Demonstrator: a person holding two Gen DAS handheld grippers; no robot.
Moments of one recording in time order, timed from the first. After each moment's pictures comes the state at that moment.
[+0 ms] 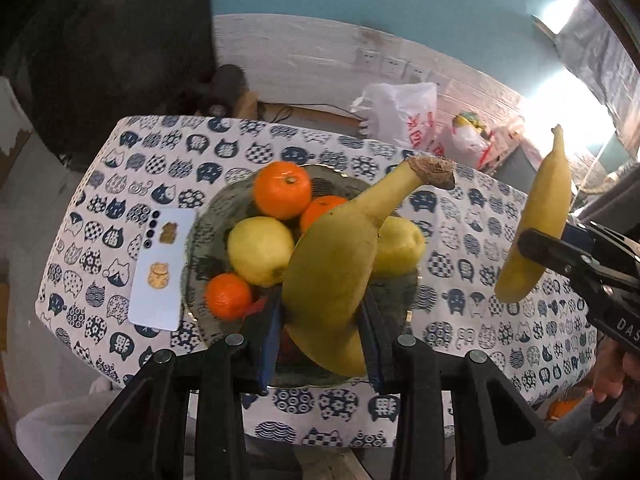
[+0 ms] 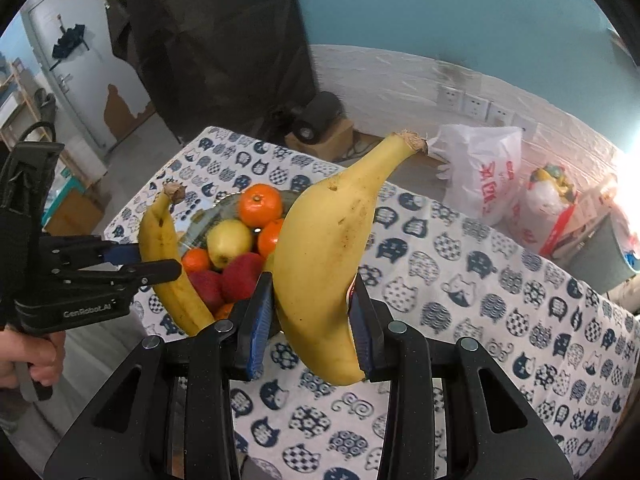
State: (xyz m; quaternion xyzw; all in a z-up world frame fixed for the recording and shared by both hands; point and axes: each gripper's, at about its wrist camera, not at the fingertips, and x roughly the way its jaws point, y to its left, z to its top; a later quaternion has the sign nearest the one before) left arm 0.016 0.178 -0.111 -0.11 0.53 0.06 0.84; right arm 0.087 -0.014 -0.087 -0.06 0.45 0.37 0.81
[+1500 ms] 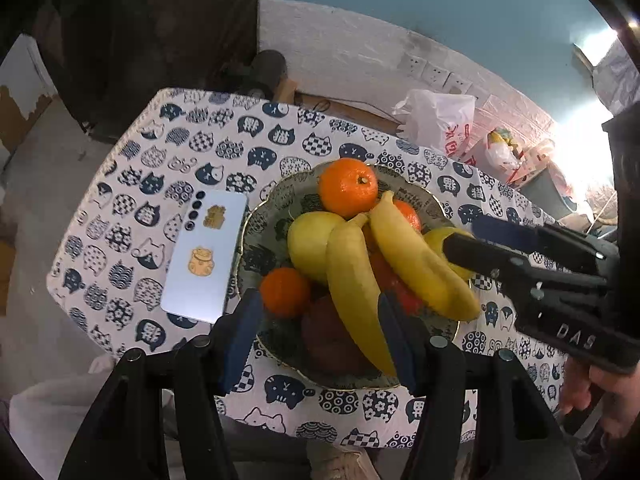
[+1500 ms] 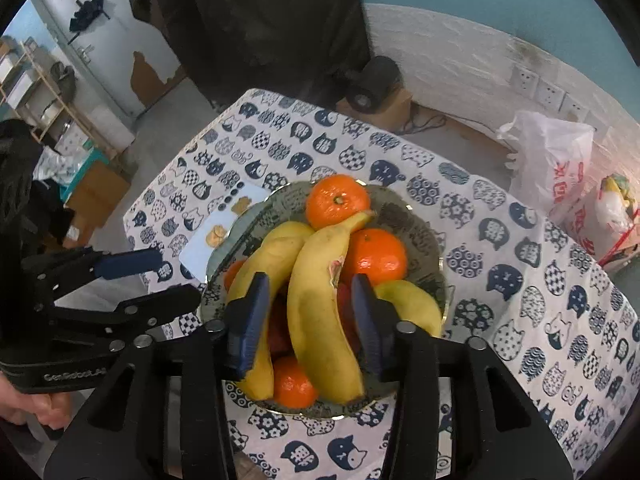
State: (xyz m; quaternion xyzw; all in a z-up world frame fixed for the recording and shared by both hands) left arm 0.006 0.229 -0.115 -0.14 0.53 0.10 0.83; right arm 0.105 0.087 -0.117 -0.07 0.50 0.41 0.76
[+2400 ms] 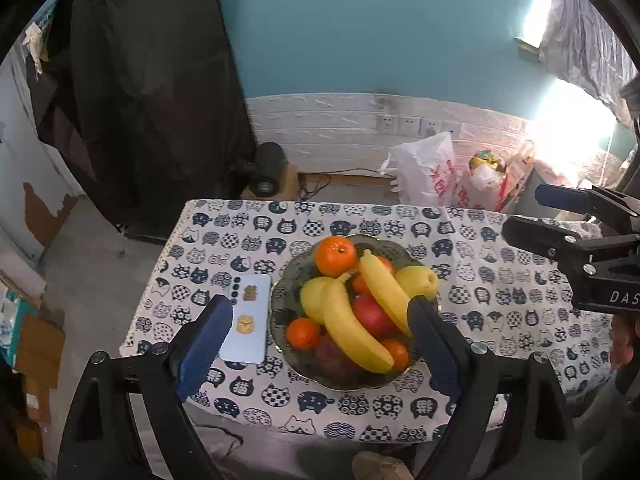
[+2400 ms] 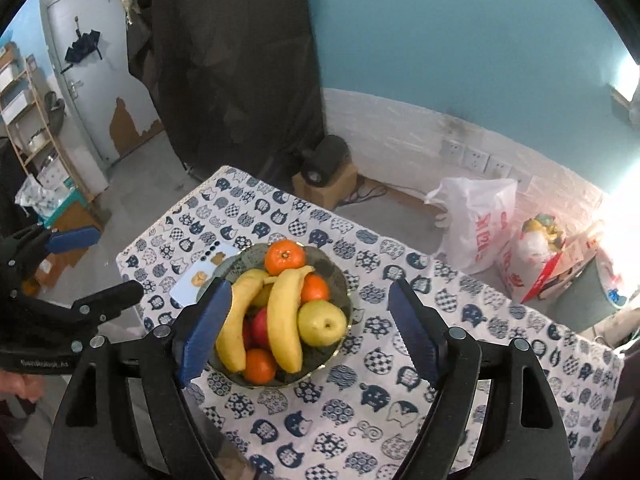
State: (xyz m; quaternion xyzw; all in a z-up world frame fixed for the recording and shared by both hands) left arm -0.035 0.173 -0.012 0.00 0.43 0.11 0.89; right arm 0.064 0.005 -0.015 -0.09 0.38 0.36 0.85
